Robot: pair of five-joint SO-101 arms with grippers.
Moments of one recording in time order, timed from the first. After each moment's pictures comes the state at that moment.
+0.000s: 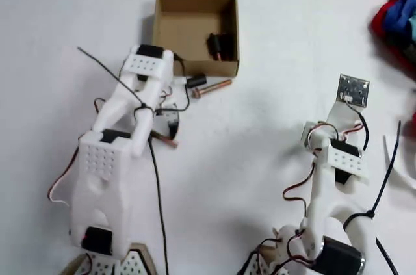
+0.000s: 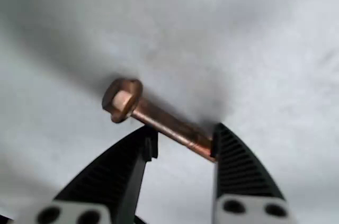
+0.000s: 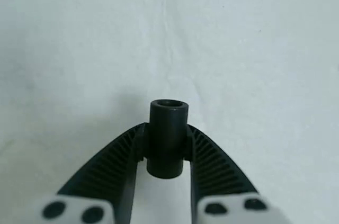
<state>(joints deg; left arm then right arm) 4.4 47.6 -26.0 101.3 26.0 17.5 -22.4 58.6 28.7 6.3</state>
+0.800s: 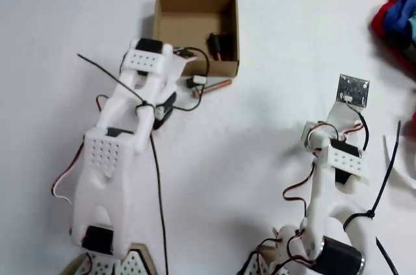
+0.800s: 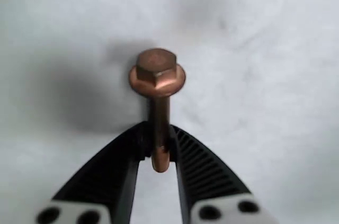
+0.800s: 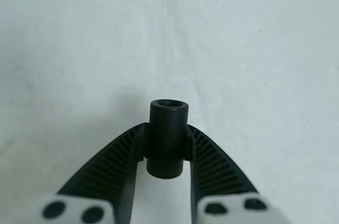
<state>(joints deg) 4.1 49.8 -37.8 101.5 -16.5 17.5 -22.4 58.6 28.7 6.3</state>
